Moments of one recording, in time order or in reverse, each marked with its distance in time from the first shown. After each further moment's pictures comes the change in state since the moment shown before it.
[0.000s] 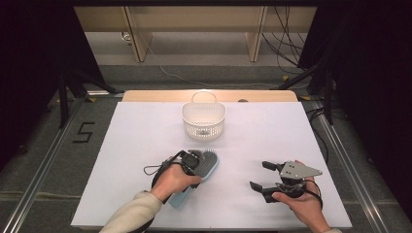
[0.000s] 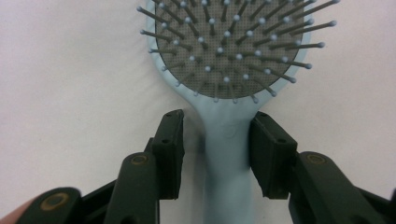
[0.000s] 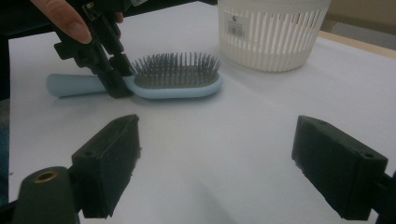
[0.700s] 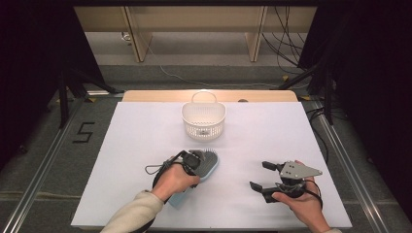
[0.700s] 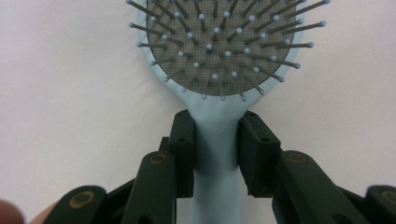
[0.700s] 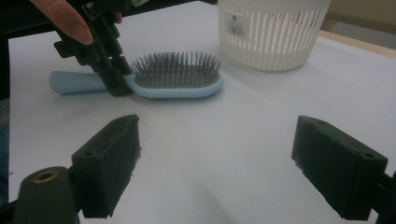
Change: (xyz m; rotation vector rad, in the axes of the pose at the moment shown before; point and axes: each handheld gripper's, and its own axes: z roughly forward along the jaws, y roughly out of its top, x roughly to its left) left arm -0.001 0.001 0.000 0.017 -0.003 0.008; right arm 0.000 0.000 0.000 0.002 -0.001 -0.004
